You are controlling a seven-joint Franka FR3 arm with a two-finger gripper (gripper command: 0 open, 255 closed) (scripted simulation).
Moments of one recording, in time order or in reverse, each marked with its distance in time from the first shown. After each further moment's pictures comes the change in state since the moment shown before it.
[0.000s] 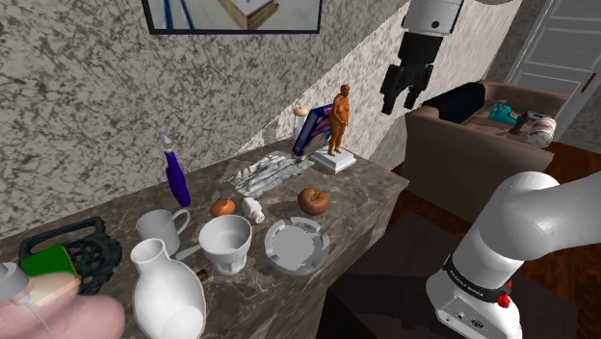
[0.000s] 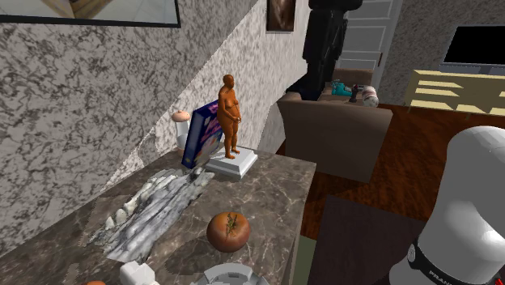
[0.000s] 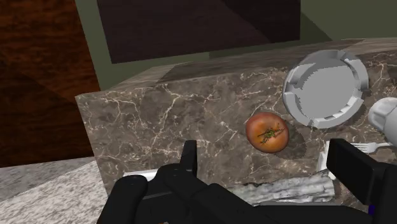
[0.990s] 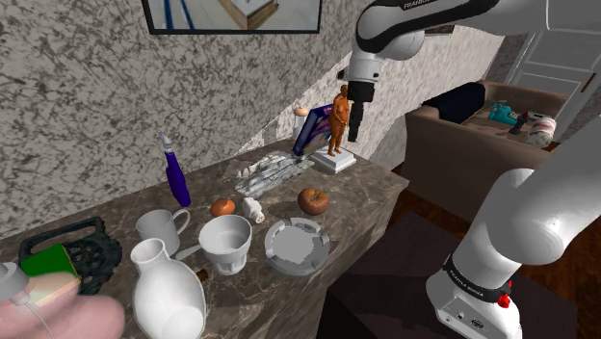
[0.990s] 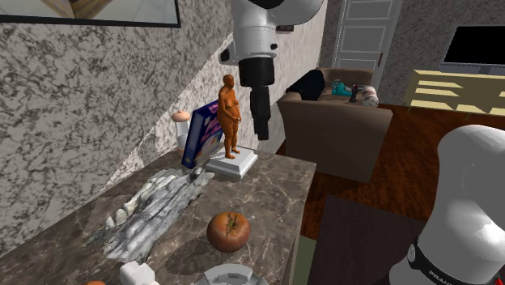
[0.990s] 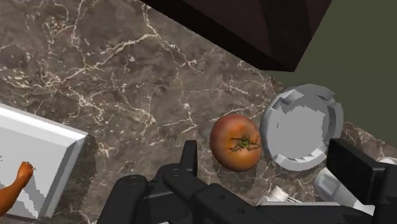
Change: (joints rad) arm 0.177 0.524 -0.275 0.101 0.099 0.187 -0.724
